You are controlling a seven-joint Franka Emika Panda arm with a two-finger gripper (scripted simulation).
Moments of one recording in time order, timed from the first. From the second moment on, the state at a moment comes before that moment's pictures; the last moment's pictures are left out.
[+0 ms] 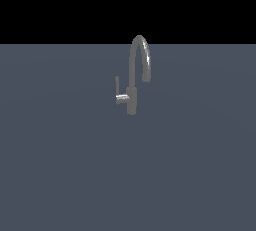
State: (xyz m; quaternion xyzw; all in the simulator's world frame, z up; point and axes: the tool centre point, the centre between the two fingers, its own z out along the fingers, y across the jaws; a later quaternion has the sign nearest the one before) arm -0.248 0.012 0.478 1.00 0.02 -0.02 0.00
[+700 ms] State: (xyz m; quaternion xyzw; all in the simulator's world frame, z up) arm -0.246 0.022 0.493 1.00 -0.01 0.01 0.00
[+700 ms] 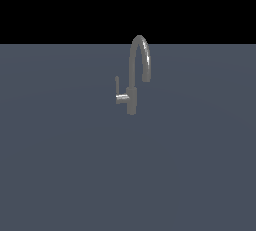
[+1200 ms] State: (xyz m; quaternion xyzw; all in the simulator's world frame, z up) arm -0.242 0.049 0.544 0.99 -0.10 0.10 0.01
